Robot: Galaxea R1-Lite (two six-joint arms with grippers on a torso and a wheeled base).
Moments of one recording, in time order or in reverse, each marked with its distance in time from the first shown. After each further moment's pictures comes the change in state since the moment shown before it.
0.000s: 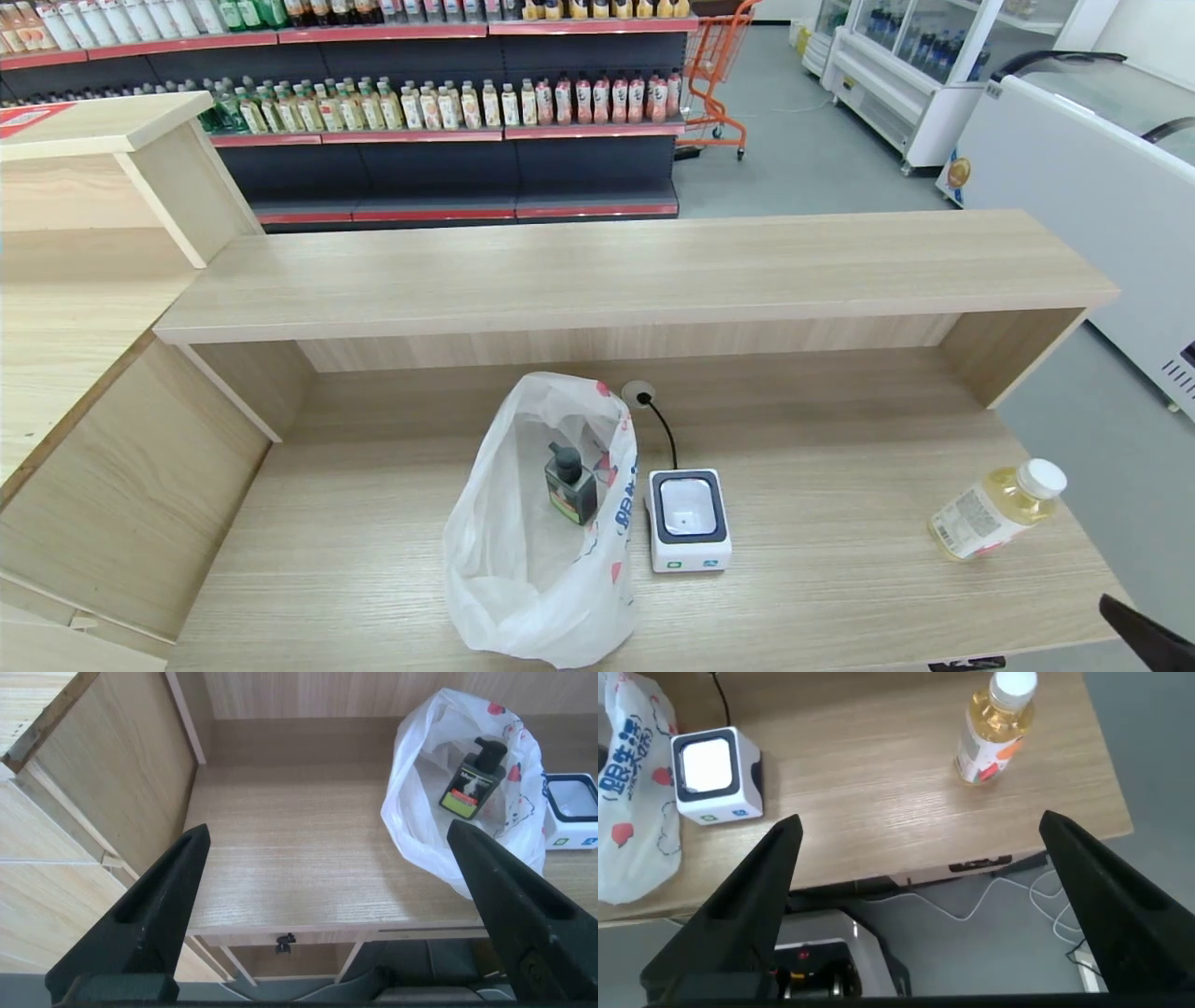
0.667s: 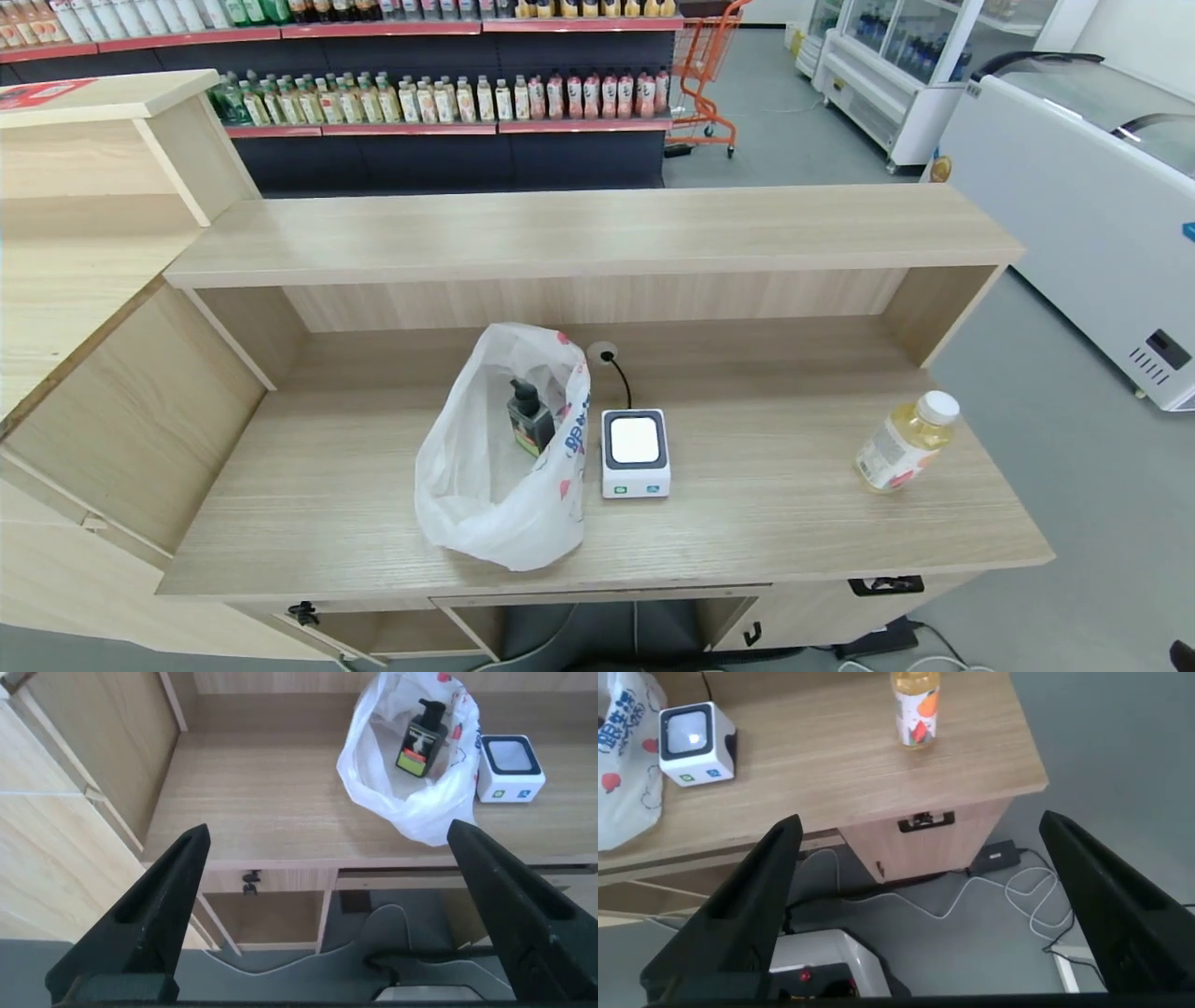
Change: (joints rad) left arm -0.001 0.000 0.000 0.000 0.000 0.002; right arm -0.019 -0.268 -0.026 0.193 0.001 -0.001
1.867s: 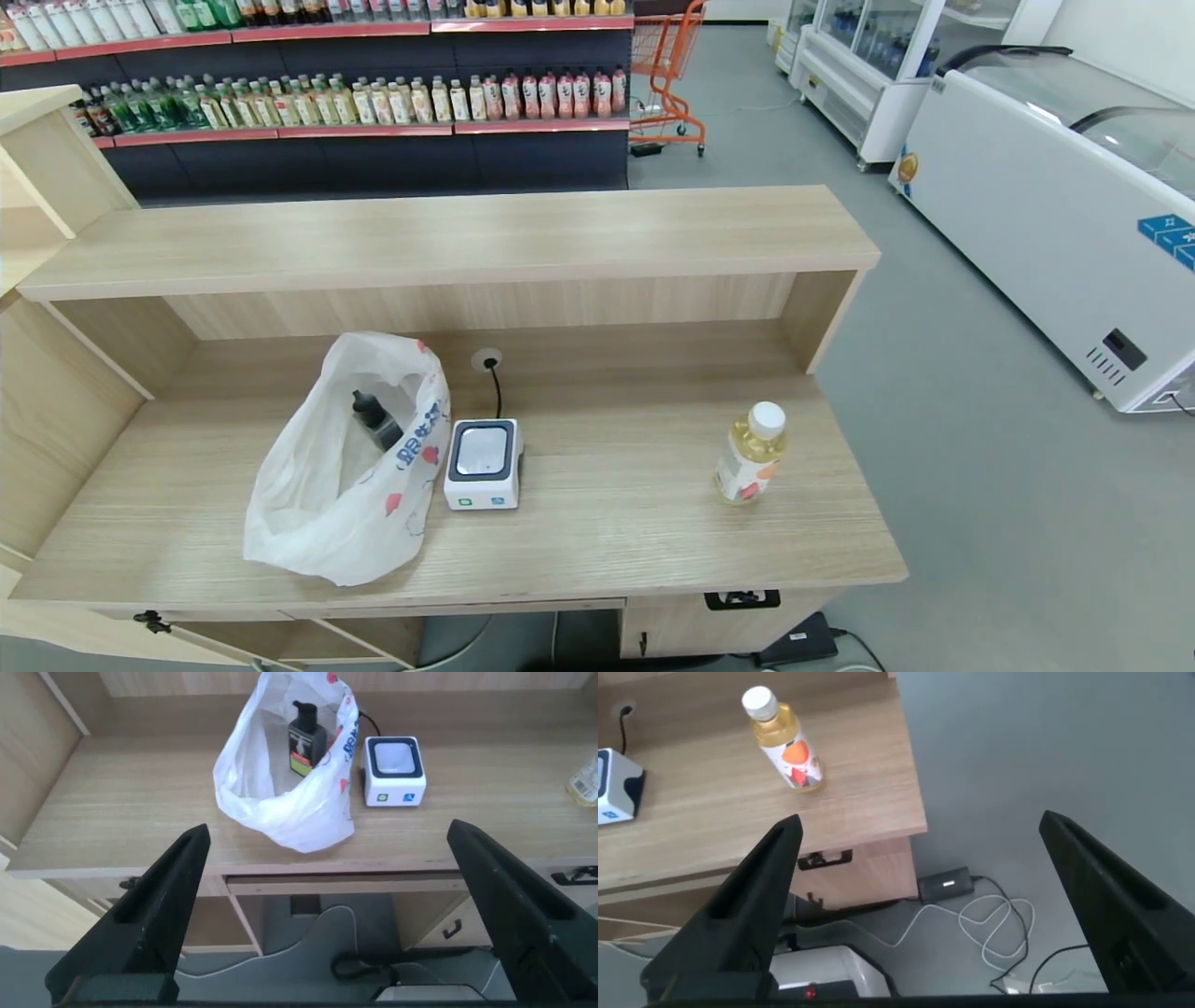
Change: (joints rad) left arm 0.001 0.000 0.000 0.000 -0.001 0.002; right arm 0.001 -0.049 -0.008 -0.002 0.011 0.004
